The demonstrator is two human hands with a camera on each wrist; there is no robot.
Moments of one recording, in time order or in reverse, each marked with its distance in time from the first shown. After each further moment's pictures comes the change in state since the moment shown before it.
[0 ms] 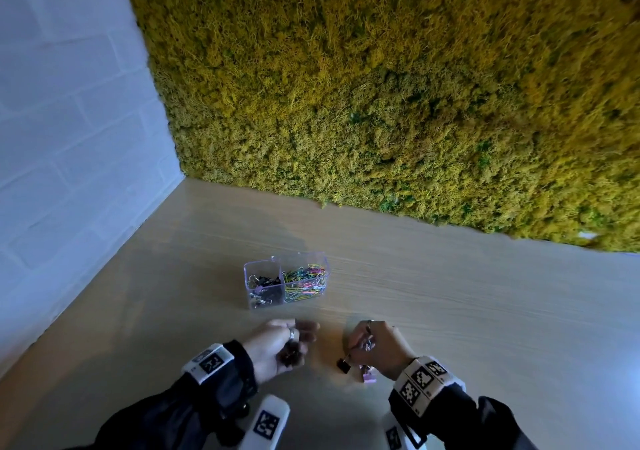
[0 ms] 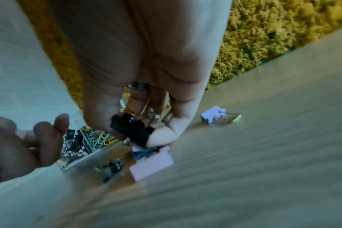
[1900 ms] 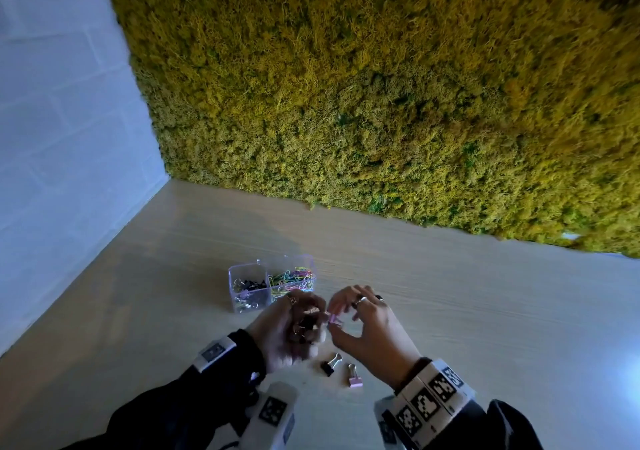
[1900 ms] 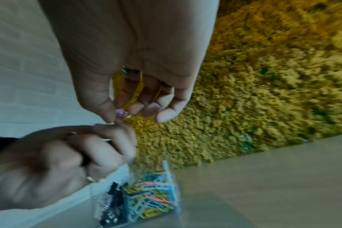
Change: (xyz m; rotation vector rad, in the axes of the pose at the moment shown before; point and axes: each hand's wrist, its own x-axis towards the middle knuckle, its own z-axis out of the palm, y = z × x) left_hand -0.012 0.035 0.043 -0.221 -0.240 -0.030; right_hand -0.032 -0.070 -0.028 -0.129 0.275 -0.540
